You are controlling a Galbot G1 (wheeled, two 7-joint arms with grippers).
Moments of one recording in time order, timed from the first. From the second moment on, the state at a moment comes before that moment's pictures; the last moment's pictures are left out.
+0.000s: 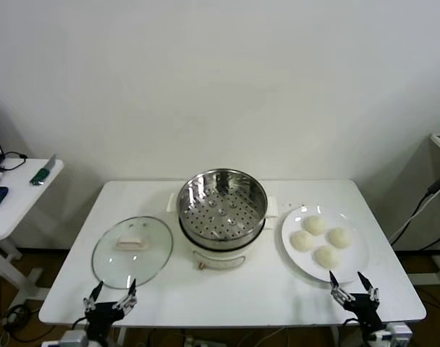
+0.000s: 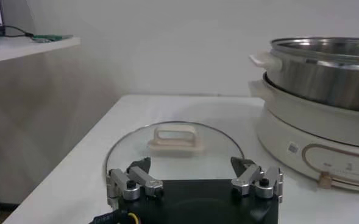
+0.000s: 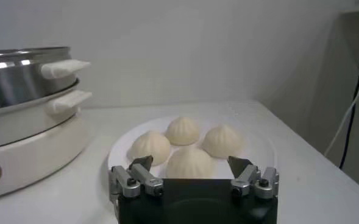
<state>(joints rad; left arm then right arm) 1.75 -1.48 -0.71 -2.07 -0.18 0.22 0.04 -1.66 1.13 0.65 1.86 0.48 -0.02 0.02</state>
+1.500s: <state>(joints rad) 1.73 -1.49 -0.68 -2.09 -0.17 0.23 0.05 -0.04 0.53 -0.67 1.33 0.15 -0.19 -0.77</state>
